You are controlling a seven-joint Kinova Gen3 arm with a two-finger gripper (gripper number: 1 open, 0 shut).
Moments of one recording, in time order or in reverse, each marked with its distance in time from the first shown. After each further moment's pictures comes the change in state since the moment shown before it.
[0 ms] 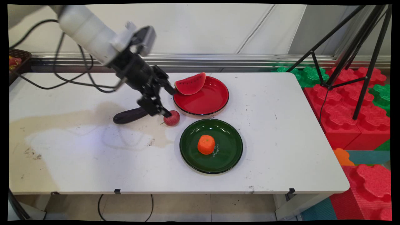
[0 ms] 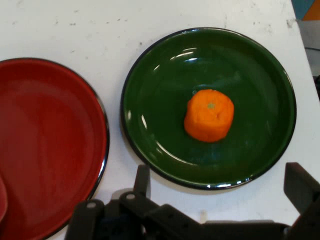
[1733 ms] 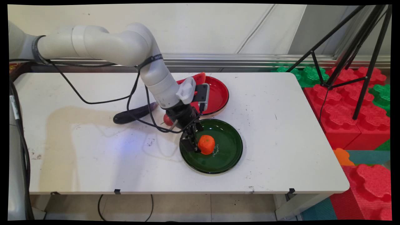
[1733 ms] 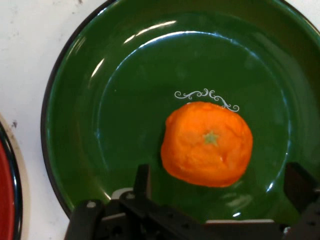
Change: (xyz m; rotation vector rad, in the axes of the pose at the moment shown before) arm 0.036 0.007 0.179 -0.085 -0.196 -0.001
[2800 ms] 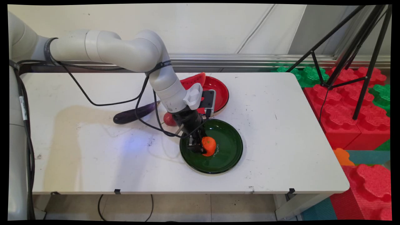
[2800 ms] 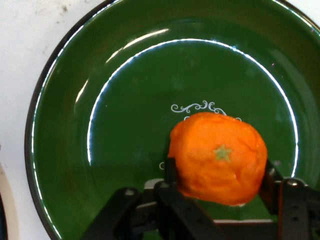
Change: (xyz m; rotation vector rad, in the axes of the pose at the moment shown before) arm 0.011 -0.001 0.023 -0.013 -0.018 0.028
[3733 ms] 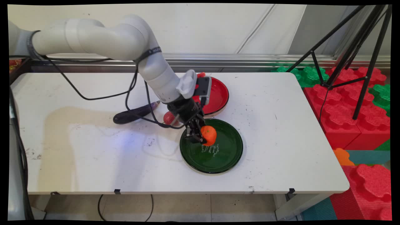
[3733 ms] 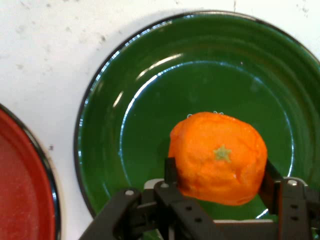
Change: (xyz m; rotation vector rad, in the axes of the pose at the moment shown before) arm 0.001 0.007 -0.044 0.068 0.057 0.015
